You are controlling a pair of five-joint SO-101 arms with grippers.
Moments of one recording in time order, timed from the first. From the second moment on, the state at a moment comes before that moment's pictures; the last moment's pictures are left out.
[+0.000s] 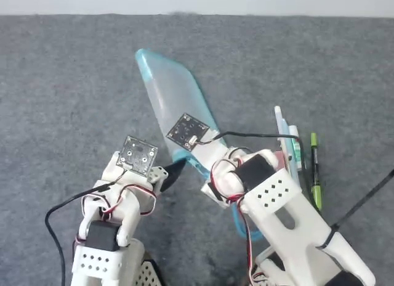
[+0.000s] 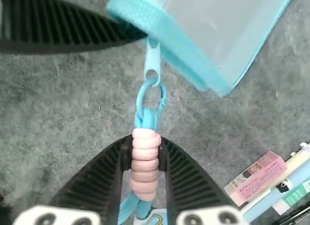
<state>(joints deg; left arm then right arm) 3.4 -92.9 88.8 50.2 -10.1 -39.4 -35.5 41.2 75.5 17.2</state>
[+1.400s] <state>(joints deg) 0.0 -92.8 89.0 50.2 -10.1 -29.9 -32.1 53.0 67.4 18.4</state>
